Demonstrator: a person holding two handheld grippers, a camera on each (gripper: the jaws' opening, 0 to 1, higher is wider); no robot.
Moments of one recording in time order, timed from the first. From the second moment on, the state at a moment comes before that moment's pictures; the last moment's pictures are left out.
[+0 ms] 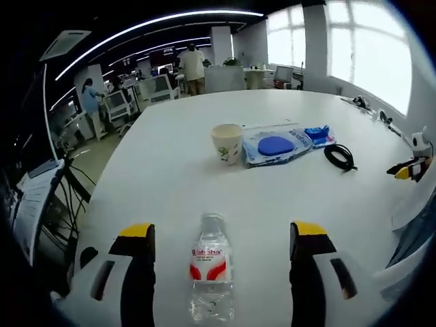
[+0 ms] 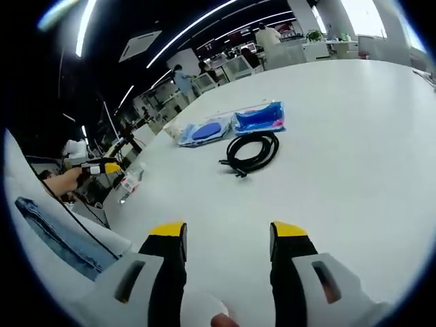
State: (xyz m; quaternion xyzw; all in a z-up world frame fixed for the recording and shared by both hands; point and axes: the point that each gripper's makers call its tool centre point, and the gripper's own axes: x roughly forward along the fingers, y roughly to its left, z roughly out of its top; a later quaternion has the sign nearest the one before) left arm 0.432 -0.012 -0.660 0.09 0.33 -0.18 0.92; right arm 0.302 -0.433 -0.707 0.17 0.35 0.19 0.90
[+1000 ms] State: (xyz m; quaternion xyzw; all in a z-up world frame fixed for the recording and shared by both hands) left arm 0.476 -0.021 -0.720 0.08 0.48 -0.18 0.85; right arm 0.315 -0.443 -0.697 0.16 0.35 0.17 0.91
